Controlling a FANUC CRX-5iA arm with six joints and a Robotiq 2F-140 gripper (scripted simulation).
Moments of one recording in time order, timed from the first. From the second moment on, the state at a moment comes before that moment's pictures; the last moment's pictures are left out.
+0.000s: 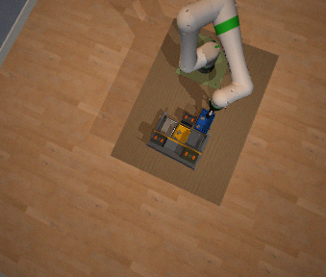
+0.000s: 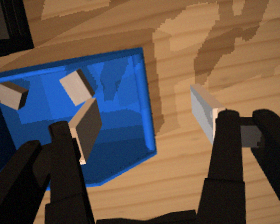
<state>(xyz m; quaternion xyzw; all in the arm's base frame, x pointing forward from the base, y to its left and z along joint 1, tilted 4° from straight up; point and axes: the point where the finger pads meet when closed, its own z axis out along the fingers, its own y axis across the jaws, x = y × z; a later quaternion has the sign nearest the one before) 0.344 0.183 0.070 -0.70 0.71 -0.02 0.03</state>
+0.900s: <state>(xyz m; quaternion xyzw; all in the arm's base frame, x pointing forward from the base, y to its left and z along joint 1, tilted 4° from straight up) 0.343 0.183 0.072 -0.70 0.71 -0.02 0.03</state>
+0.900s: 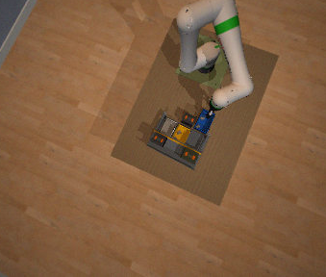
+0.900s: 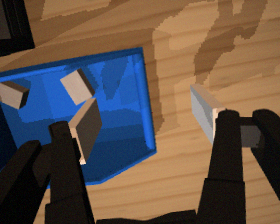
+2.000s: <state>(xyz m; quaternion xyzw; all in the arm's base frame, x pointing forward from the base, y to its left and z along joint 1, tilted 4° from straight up) 0.337 0.182 0.164 -0.70 0.71 -0.02 0.03</state>
